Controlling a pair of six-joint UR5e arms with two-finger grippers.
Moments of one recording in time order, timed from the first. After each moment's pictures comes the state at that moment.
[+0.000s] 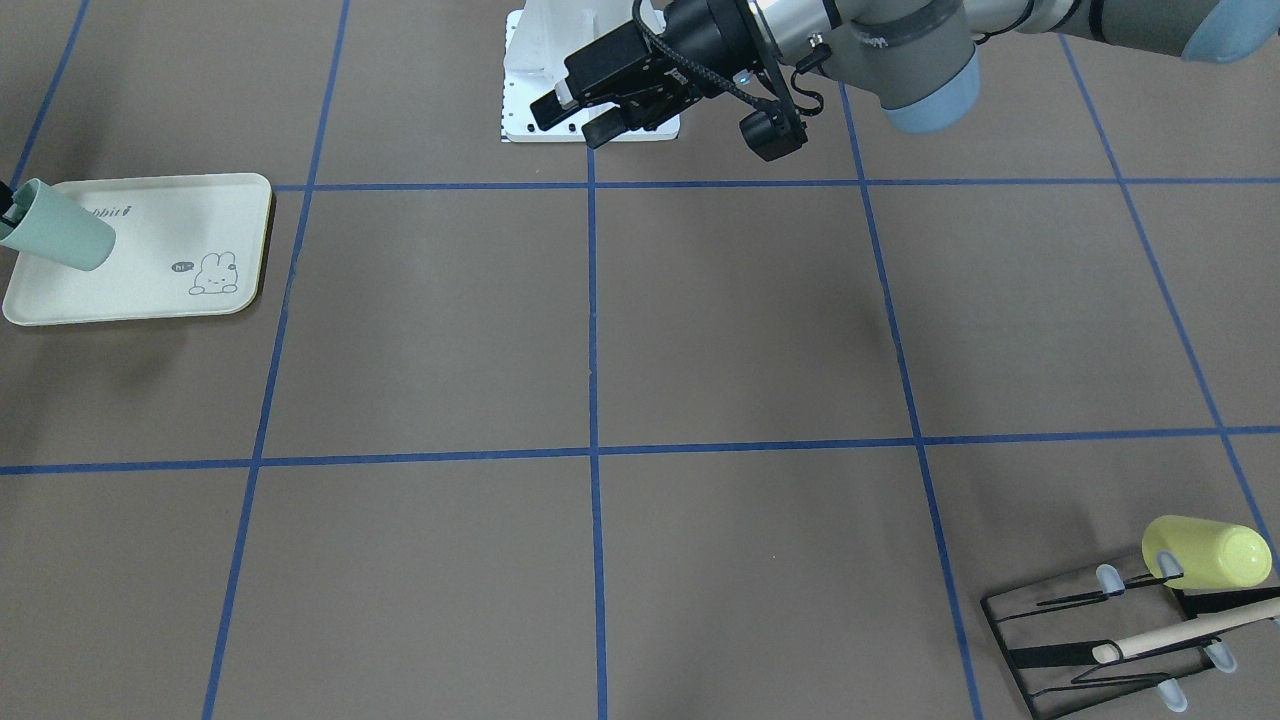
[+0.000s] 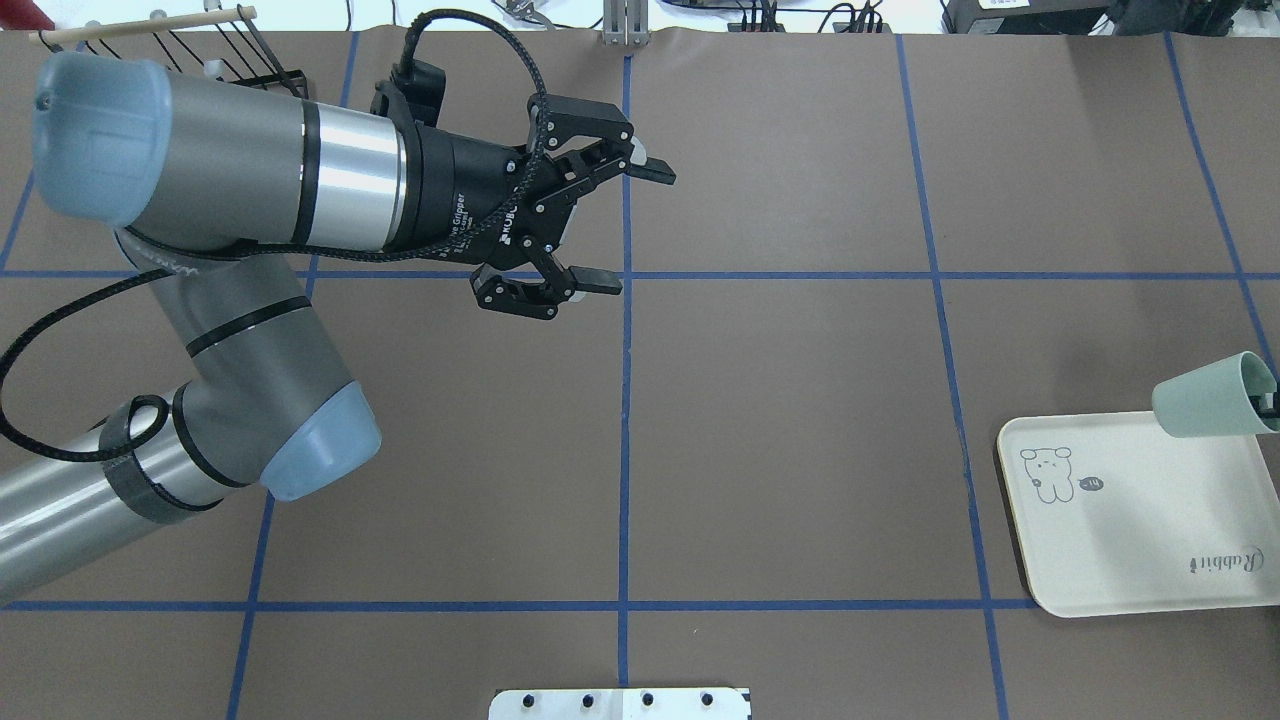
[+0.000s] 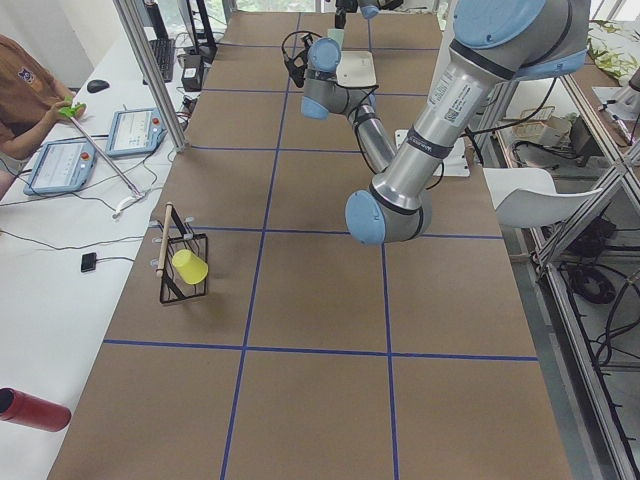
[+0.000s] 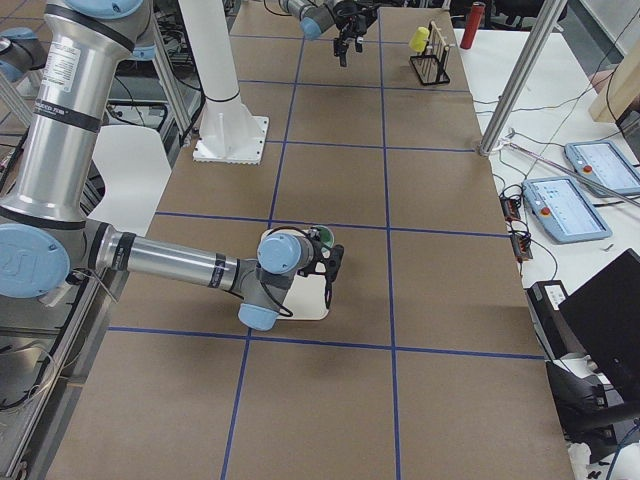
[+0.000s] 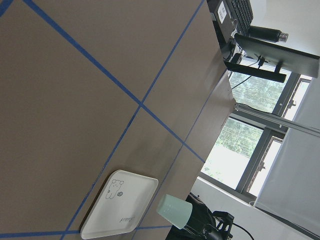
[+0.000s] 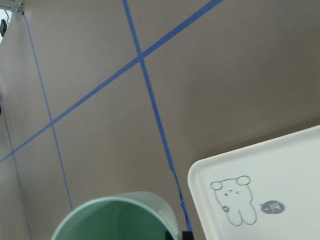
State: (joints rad) left arm -0.70 -2.22 -1.80 -2.55 -2.07 -2.25; right arm 1.20 -1.88 1.58 -0.18 2.50 1.33
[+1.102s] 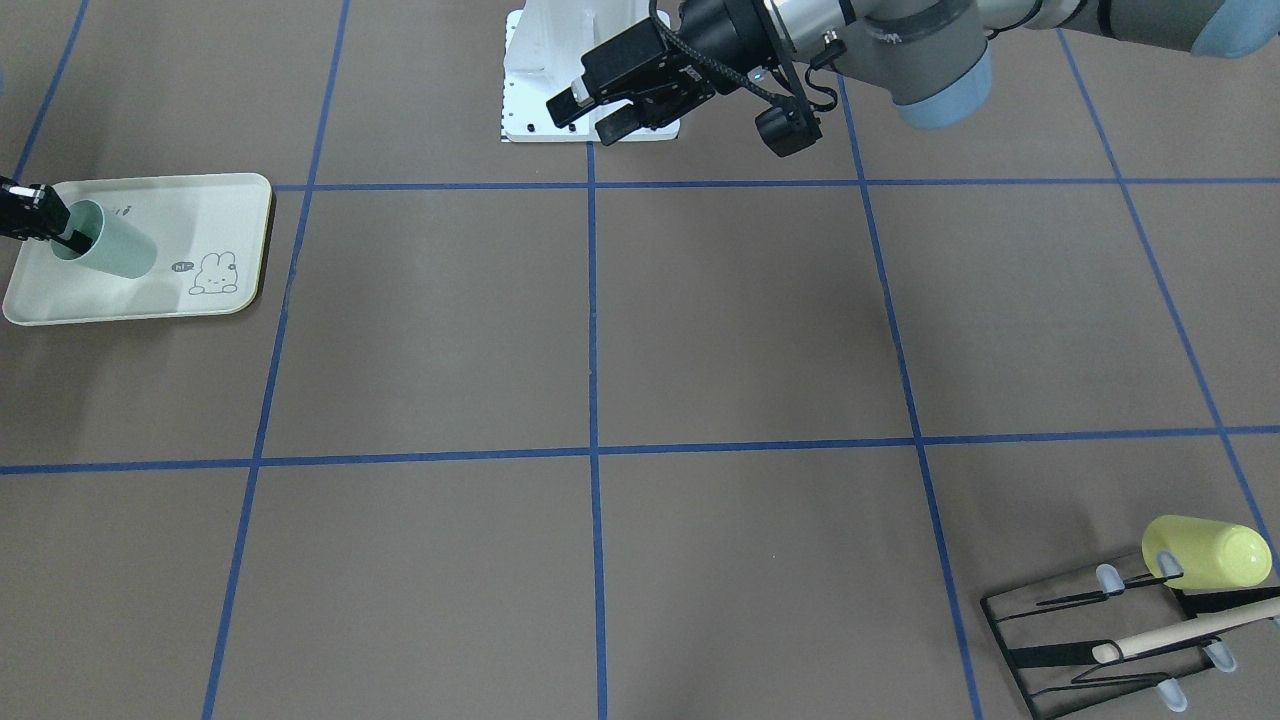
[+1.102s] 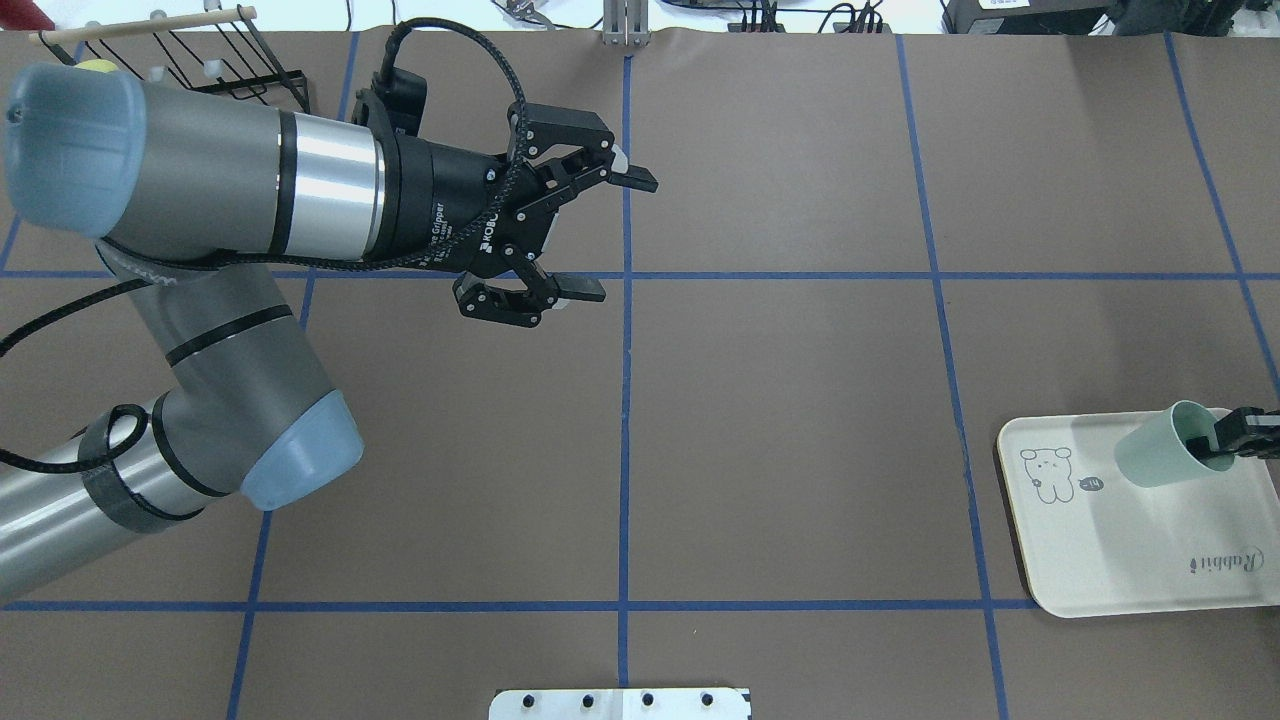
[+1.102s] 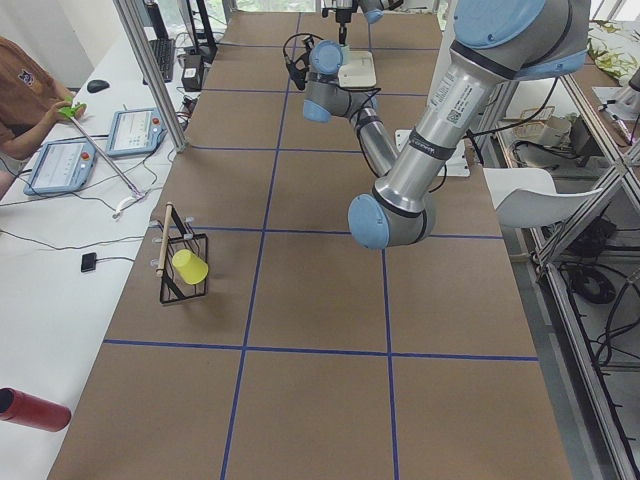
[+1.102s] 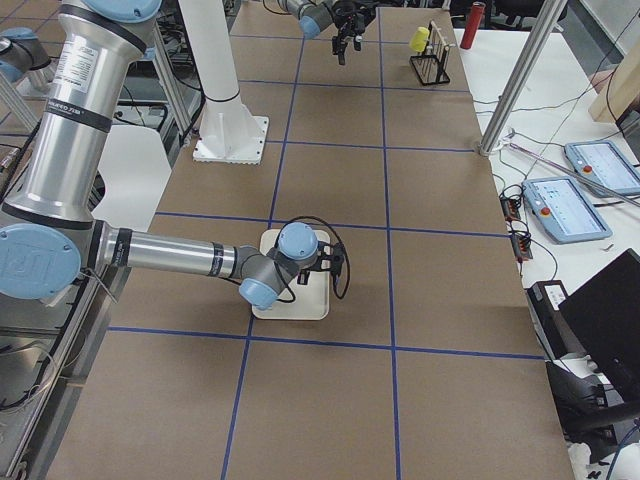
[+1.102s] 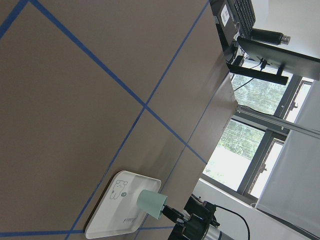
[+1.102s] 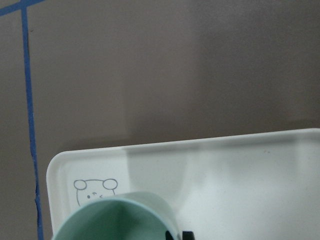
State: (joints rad) left arm -0.70 -2.19 -1.82 -2.55 -2.07 -2.25; right arm 1.06 -1.88 1.68 -0.56 2.46 1.01
